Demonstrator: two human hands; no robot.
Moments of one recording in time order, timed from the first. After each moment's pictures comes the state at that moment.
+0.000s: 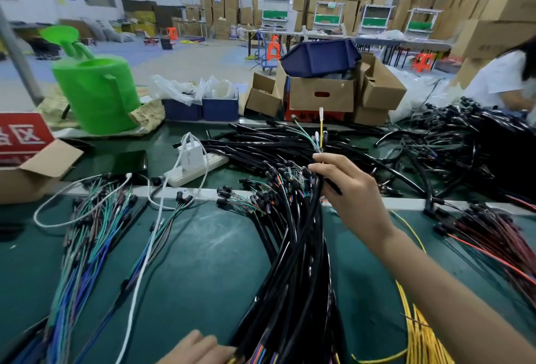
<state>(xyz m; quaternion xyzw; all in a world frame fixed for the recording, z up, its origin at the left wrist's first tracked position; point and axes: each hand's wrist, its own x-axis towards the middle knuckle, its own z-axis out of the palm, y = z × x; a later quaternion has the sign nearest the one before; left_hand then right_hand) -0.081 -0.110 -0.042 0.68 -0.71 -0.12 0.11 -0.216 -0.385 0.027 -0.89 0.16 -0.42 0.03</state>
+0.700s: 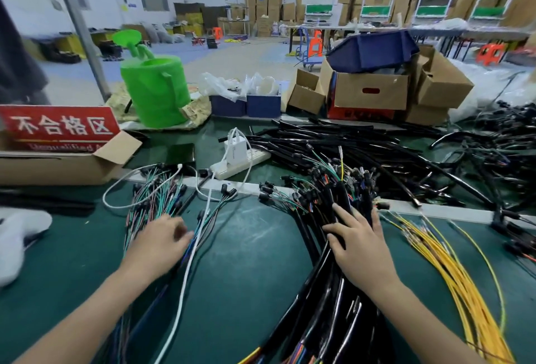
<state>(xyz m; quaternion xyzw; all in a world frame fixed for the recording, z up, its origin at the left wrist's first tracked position) 0.080 -0.127 -0.053 0.91 -0.38 0.00 0.20 -0.182 -0.341 -0.053 -0.92 0.35 -0.17 0.07</state>
